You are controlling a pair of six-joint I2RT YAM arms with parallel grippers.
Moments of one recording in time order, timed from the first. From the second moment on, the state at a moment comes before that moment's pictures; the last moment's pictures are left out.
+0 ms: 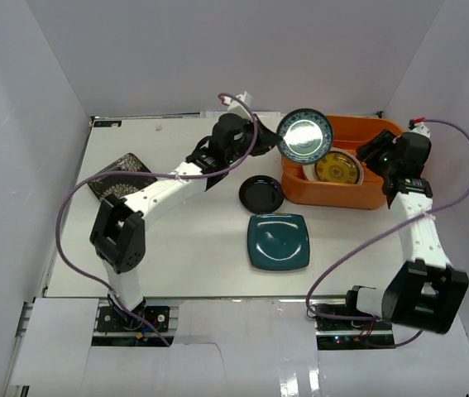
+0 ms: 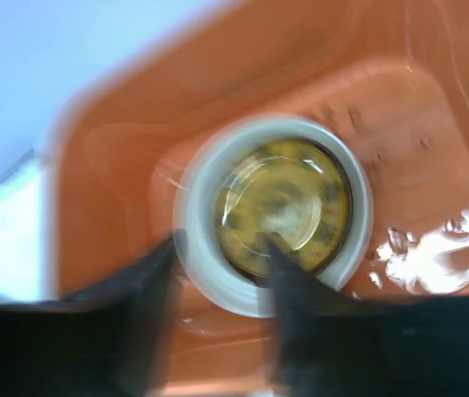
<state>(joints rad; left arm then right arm) -0.71 1.79 1.52 0.12 0.06 -0.77 -0.17 1.29 1.01 -0.17 -0.15 0.50</state>
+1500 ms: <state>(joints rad) -0.55 1.68 0.85 0.21 0.06 -0.74 -0.16 0.30 0.33 -0.49 -0.71 0.49</state>
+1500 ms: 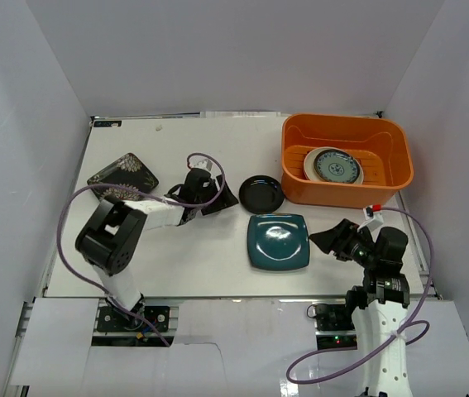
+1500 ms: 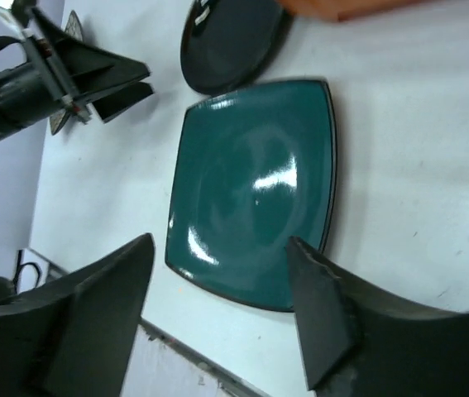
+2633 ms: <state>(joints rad) -0.44 1.90 0.86 0.48 0.32 -0.87 0.16 1.00 0.06 0.24 -0.72 0.72</state>
